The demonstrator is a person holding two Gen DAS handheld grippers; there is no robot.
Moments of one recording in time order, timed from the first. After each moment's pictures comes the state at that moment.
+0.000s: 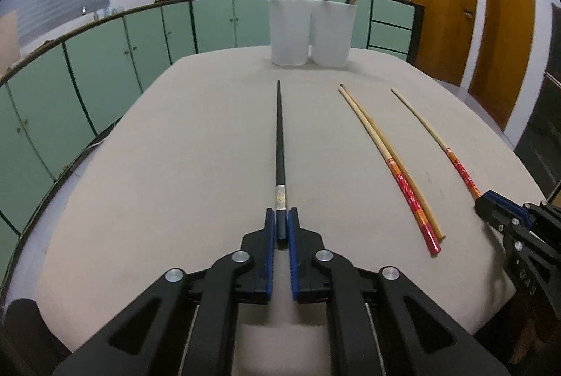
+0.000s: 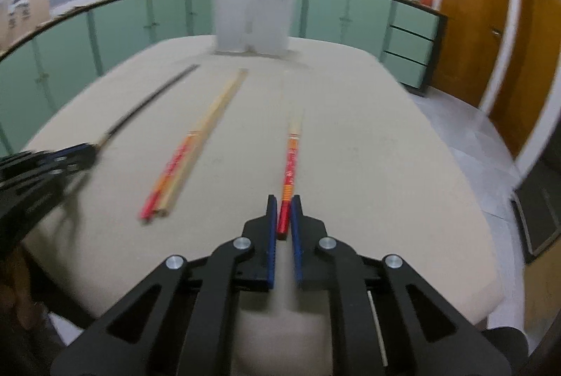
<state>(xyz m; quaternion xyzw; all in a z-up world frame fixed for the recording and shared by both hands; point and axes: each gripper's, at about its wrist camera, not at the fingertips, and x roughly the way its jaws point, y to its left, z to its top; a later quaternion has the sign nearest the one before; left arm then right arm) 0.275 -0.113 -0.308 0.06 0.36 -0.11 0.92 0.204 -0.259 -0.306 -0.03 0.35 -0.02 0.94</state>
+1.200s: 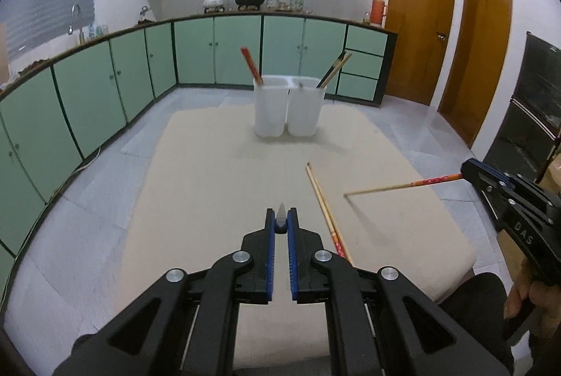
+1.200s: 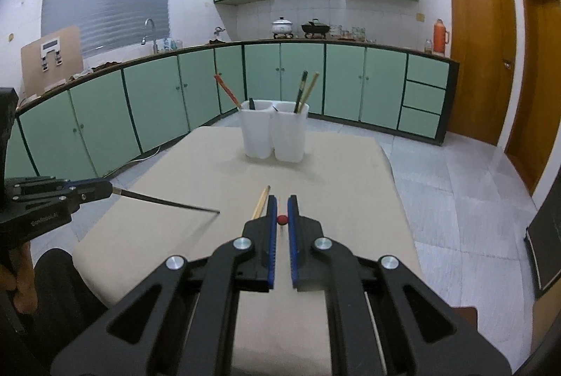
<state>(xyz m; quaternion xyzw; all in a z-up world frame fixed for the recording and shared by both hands) 0.253 -0.093 -0.163 0.03 0.33 -0.17 0.93 0.187 -0.272 -0.149 -0.01 0.26 0.03 0.97</state>
